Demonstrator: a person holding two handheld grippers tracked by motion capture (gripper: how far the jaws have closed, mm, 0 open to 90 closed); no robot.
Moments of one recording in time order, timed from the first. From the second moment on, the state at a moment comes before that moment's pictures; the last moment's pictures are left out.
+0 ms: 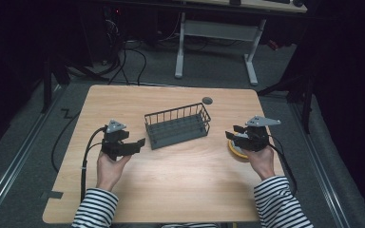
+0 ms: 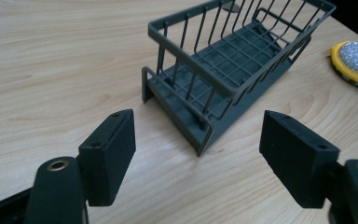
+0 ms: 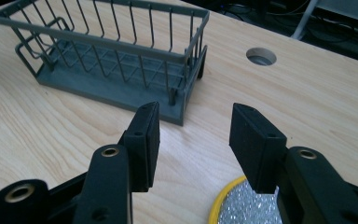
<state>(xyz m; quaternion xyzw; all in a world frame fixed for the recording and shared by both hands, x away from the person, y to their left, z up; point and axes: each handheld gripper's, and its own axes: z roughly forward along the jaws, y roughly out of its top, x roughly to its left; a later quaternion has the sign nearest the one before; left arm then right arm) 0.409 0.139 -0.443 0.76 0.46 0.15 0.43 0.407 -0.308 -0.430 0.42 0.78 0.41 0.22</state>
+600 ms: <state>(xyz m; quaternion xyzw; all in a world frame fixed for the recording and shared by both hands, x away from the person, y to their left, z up) 0.436 0.122 -0.420 0.76 0.46 0.15 0.43 0.449 -0.287 -0.401 0.41 0.79 0.41 0.21</state>
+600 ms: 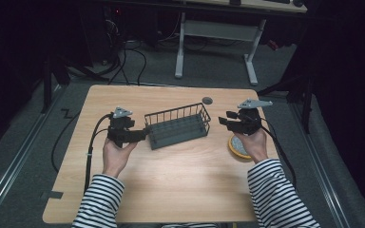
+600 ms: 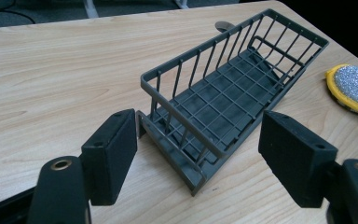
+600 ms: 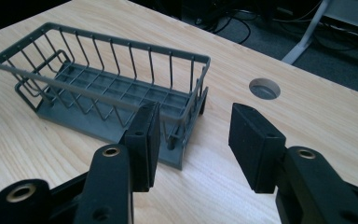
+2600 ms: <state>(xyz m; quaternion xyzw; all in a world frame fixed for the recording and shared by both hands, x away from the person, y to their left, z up) 0.465 0.102 -0.449 0.77 0.48 0.11 0.39 0.511 -0.251 -0.440 0.44 0.82 0.35 0.13</state>
